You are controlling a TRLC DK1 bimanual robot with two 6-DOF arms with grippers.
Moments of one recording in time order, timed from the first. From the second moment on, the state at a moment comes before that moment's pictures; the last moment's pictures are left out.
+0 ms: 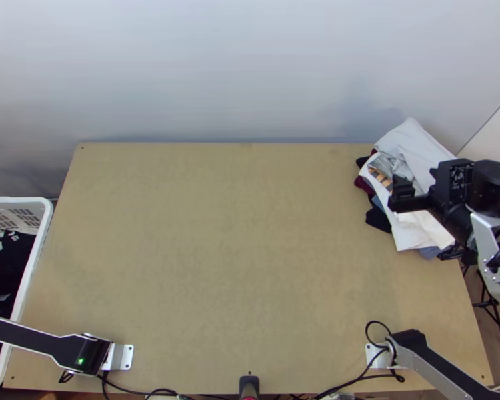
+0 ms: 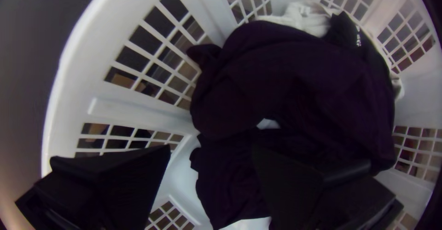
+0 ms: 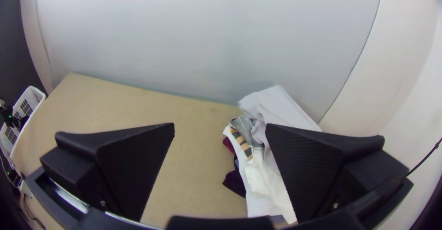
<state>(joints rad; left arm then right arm) 1.34 2.45 1.93 -0.54 -0.09 0.66 0.23 1.01 1.40 -0.84 0.14 -0.05</state>
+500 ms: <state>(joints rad) 1.28 2.63 2.07 -0.50 -0.09 0.61 0.23 1.07 1.47 -0.85 0.15 -0.06</state>
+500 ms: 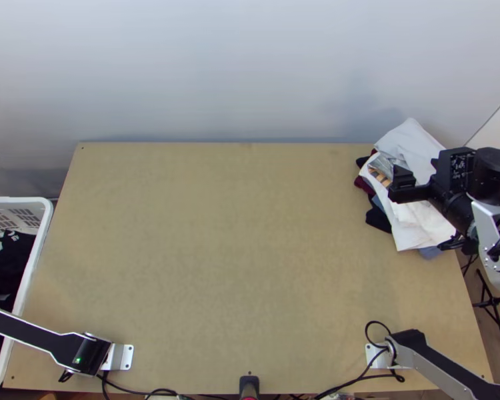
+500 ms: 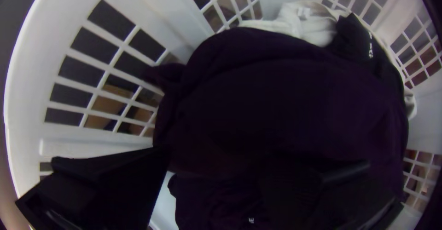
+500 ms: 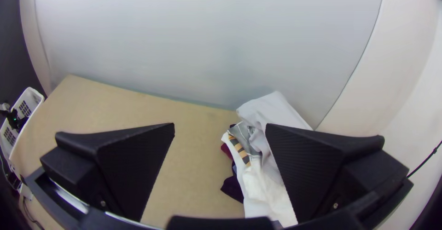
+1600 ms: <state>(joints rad) 1.28 2.37 2.19 -0.90 0.16 0.42 0.25 1.10 1.47 -0.87 0.15 -0.09</state>
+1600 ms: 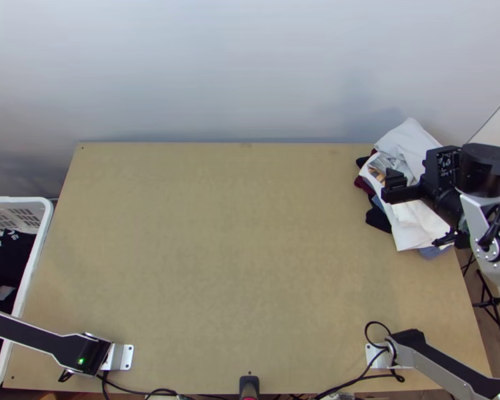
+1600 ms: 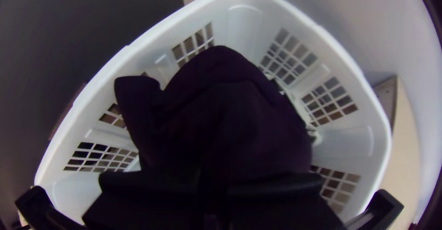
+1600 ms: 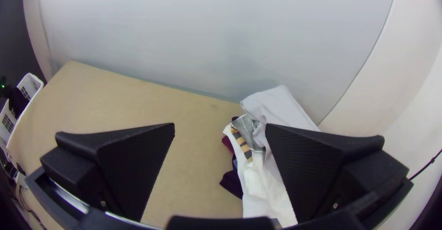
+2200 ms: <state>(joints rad) 0.72 1.32 1.65 -1.24 0.42 0.57 0.18 0.96 1.35 -0.89 0.15 -0.09</state>
